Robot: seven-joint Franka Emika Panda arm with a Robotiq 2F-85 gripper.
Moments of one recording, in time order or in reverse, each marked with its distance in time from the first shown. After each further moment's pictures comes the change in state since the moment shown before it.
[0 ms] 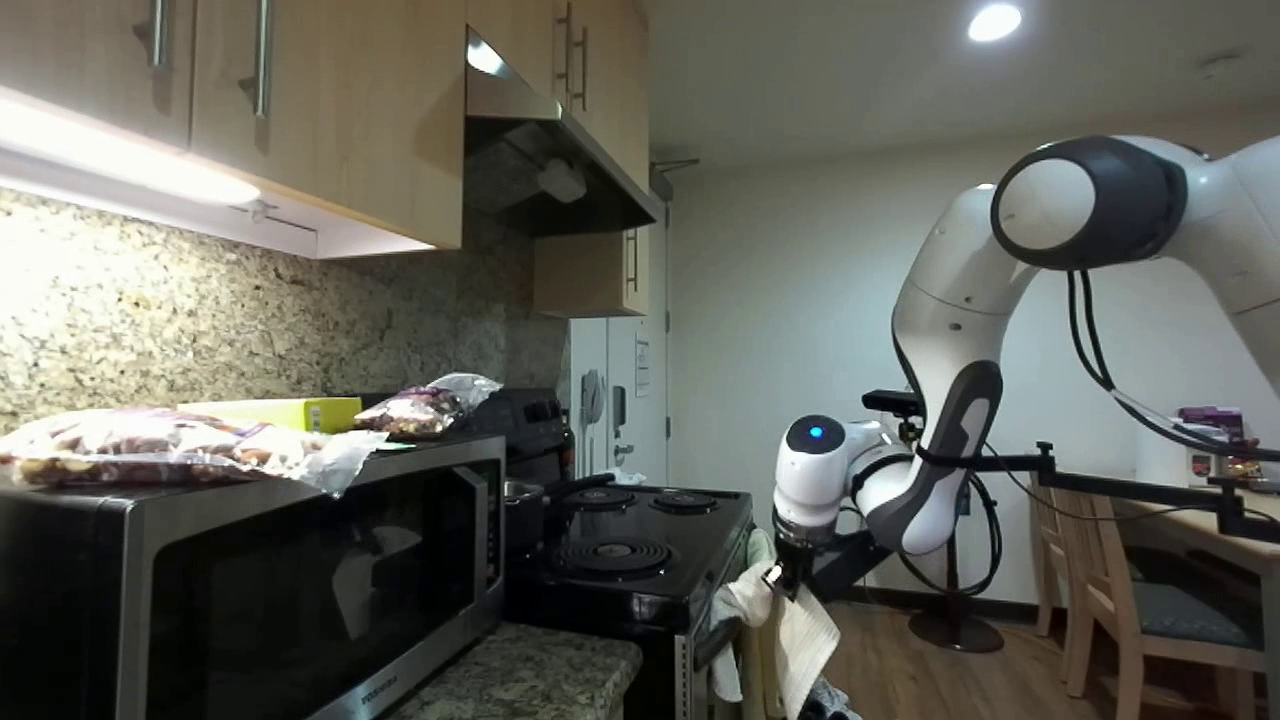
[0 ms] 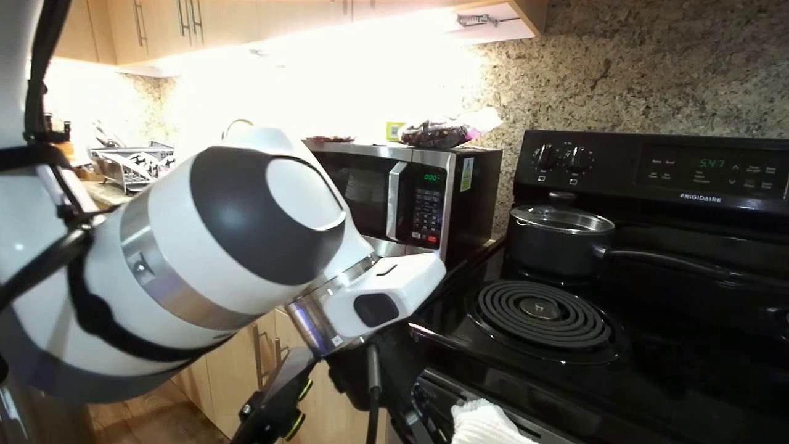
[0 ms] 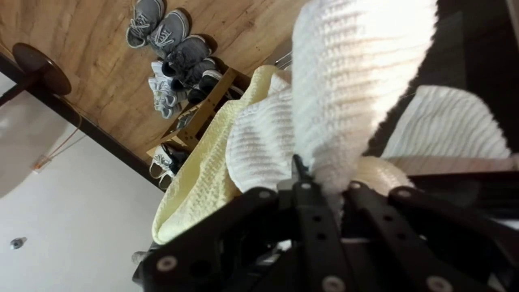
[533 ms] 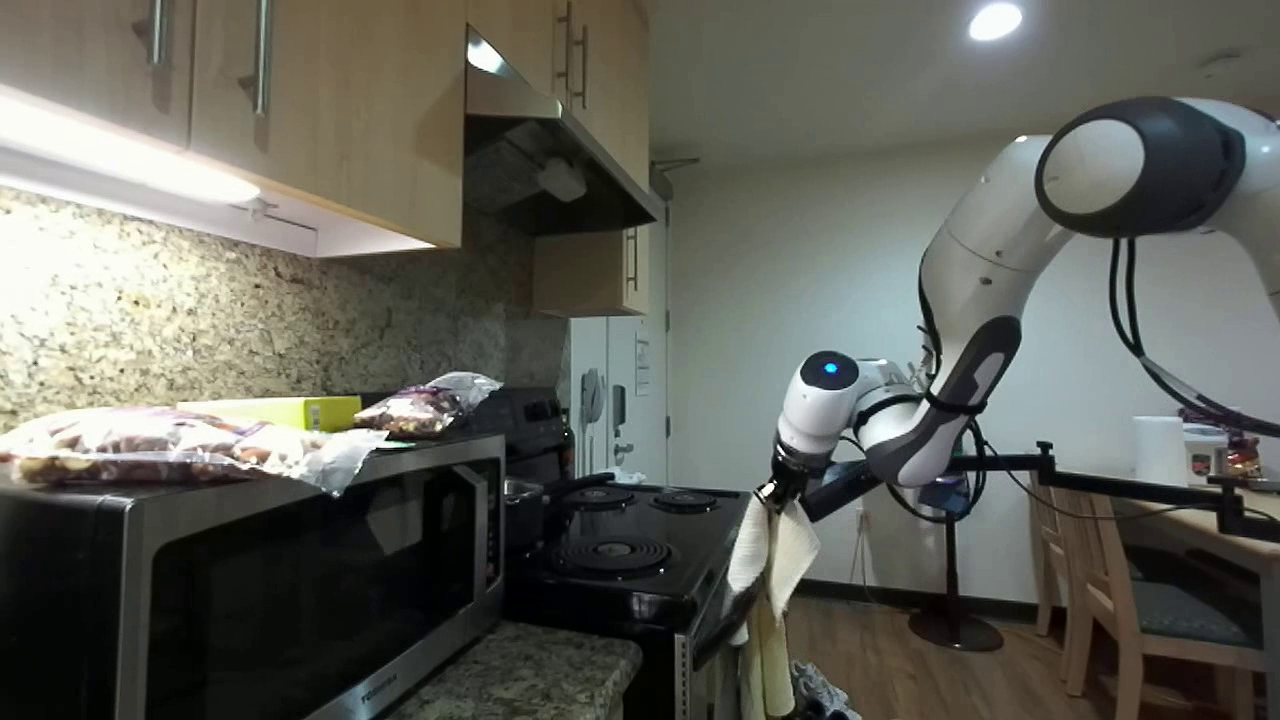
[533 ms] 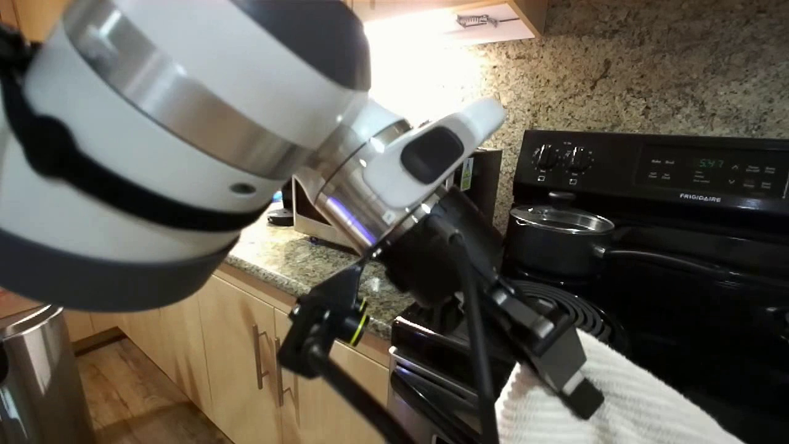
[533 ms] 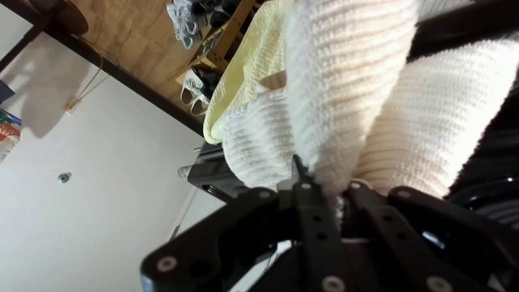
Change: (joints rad) arm -0.007 -0.122 -0.063 0.091 -0.099 0.026 0.038
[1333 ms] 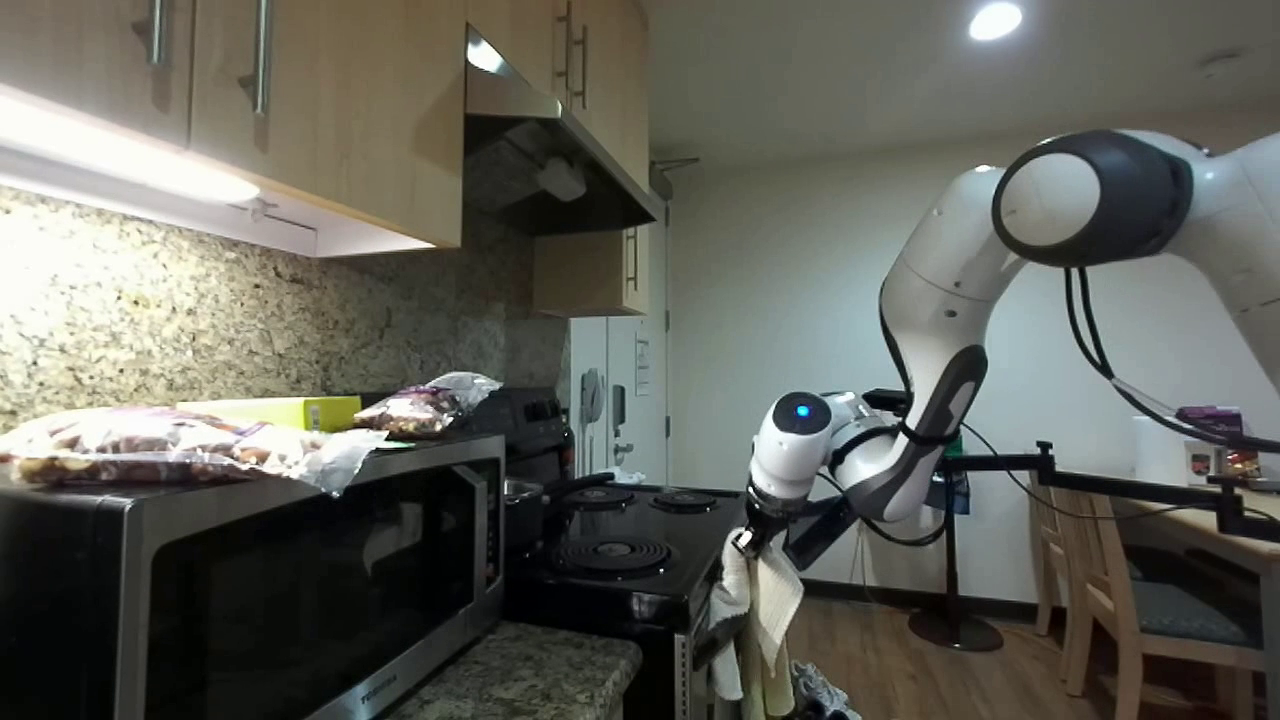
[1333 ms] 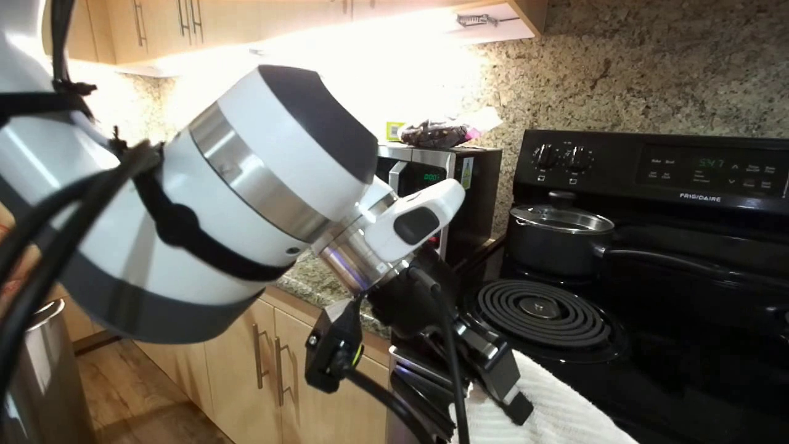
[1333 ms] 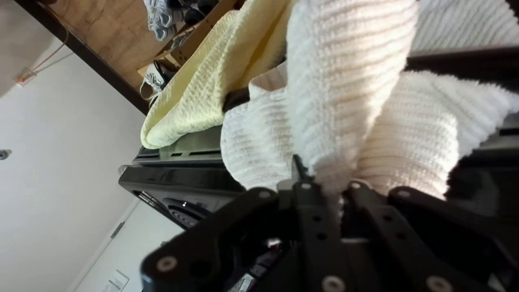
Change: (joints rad) arm 0.052 0.118 0.036 0.028 -0.073 0.000 0.009
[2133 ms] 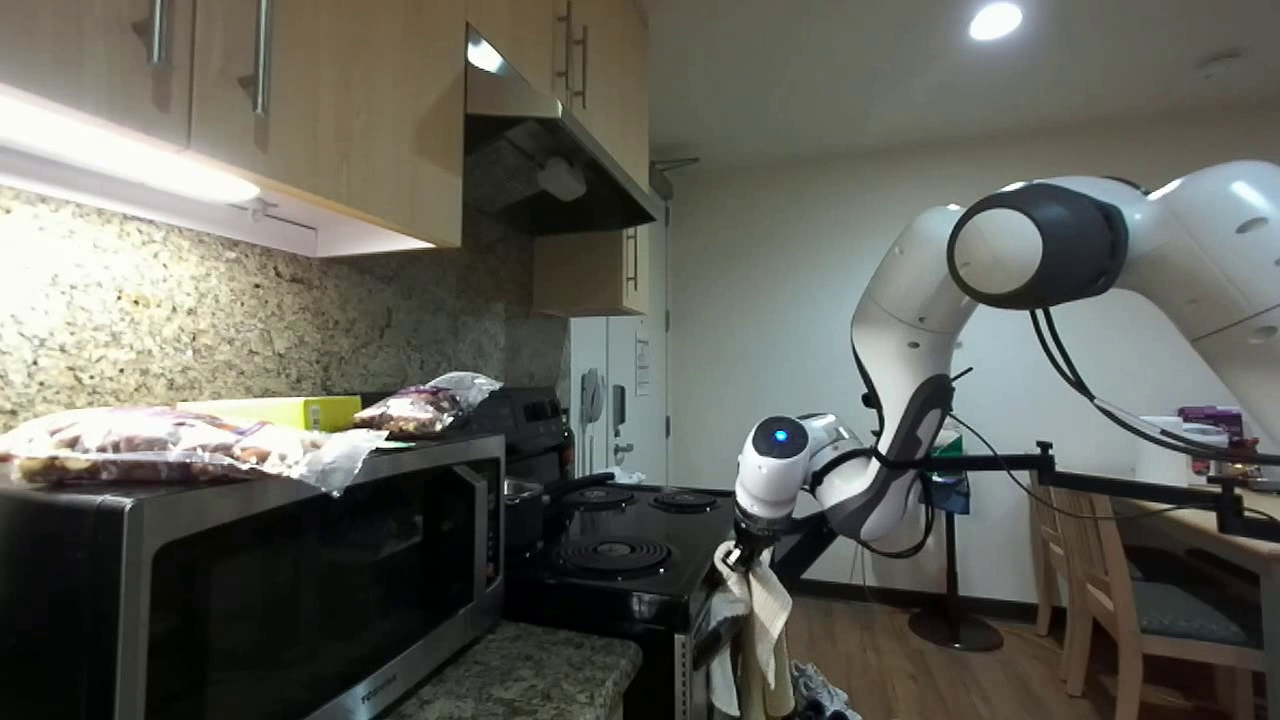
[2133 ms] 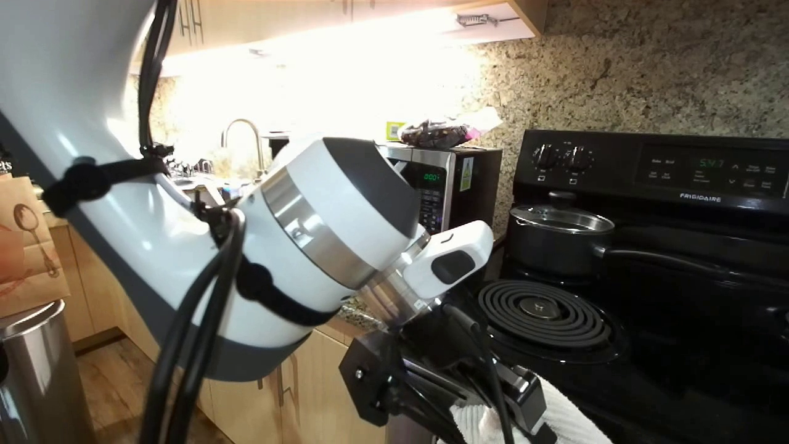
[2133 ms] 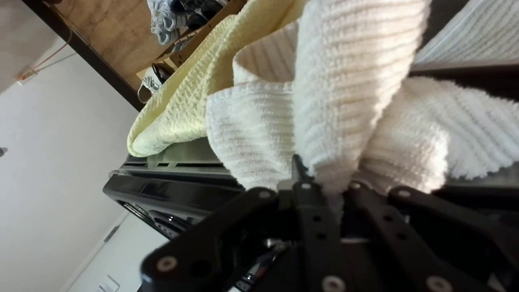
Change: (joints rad) arm -0.019 0.143 0.012 0.119 0.055 0.002 -0.040
